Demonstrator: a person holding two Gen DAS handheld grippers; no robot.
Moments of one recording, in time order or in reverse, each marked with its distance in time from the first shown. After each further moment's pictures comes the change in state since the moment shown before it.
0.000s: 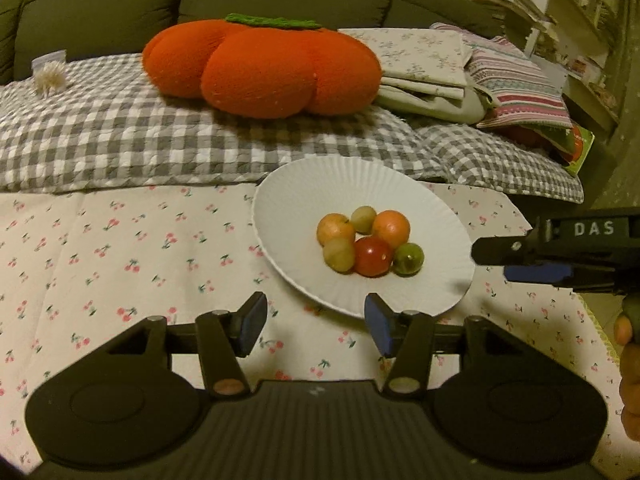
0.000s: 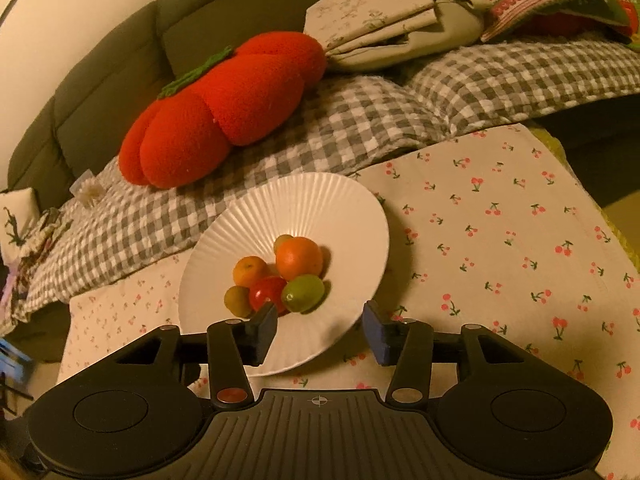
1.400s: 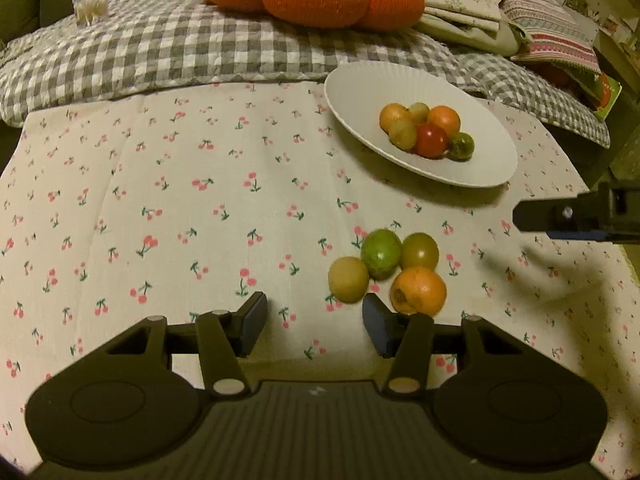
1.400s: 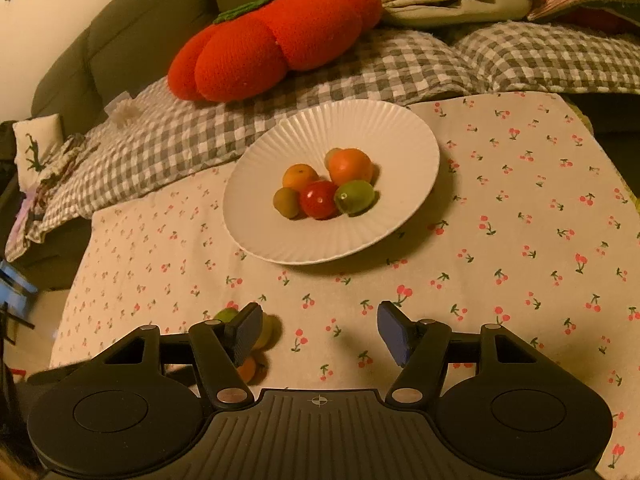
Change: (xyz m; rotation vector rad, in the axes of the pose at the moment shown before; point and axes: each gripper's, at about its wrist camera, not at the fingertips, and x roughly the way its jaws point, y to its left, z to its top) left arm -0.022 0.034 -0.054 -0.007 0.197 0.084; right arm -0.016 0.032 -0.047 -0.140 0.143 0.037
